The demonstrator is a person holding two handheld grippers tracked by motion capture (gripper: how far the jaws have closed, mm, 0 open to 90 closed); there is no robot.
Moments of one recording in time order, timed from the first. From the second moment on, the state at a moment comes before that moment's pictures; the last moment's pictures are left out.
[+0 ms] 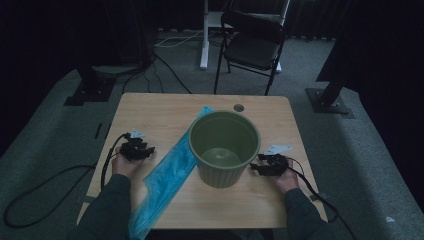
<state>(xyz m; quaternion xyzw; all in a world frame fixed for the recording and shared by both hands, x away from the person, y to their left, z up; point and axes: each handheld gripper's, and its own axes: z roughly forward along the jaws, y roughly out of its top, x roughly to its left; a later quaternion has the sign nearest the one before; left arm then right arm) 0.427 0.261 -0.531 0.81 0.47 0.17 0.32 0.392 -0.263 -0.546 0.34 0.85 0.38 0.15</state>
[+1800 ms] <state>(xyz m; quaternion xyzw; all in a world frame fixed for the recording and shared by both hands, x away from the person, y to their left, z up) 0.398 0.147 -0.484 0.86 0.30 0.07 0.42 0.389 -0.247 -0.509 0.31 0.84 0.43 0.13</state>
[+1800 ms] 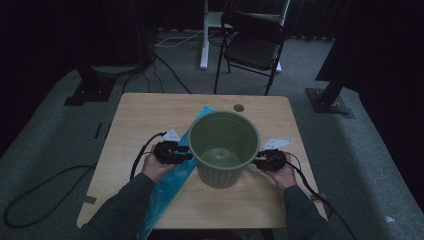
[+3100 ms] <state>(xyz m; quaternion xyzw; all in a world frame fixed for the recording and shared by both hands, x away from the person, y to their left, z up) 0.443 0.170 -0.485 0.86 0.35 0.11 0.36 0.369 -0.244 -0.506 0.28 0.86 0.40 0.12</state>
